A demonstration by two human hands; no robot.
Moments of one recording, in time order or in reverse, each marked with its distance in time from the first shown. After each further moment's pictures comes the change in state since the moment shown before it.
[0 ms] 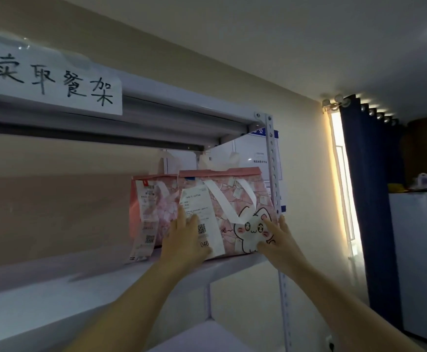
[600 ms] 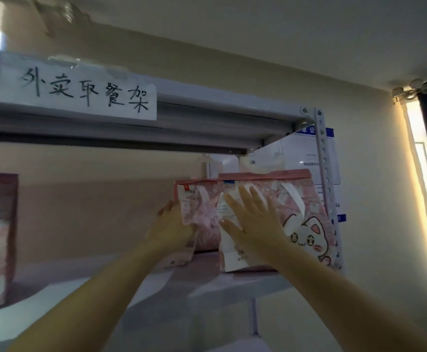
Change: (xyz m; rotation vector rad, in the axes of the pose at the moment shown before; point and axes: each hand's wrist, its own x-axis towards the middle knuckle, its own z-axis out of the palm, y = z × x) left_hand 0.028 -0.076 -0.060 0.087 0.148 -0.150; right_hand 0.048 -0.091 0.070 -0.589 -0.024 -0.590
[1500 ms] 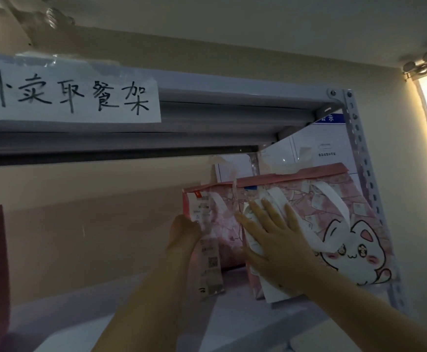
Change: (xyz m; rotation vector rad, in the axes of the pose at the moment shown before) left_hand 0.089 -0.036 0.034 -0.457 0.057 -0.441; right_hand 0.021 0.001 0.055 -0.076 0.129 -0.056
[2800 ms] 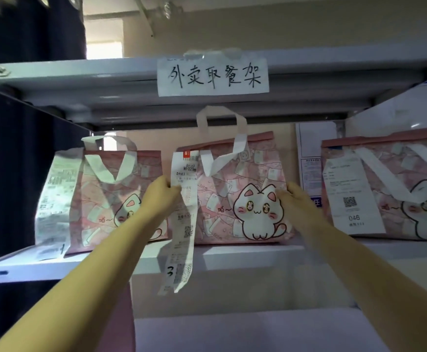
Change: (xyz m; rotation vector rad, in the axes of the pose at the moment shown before) left_hand -0.164 -0.066 -0.244 0.154 0.296 0.069; right_hand -0.015 -0.141 -0.051 1.429 -0.182 0.510
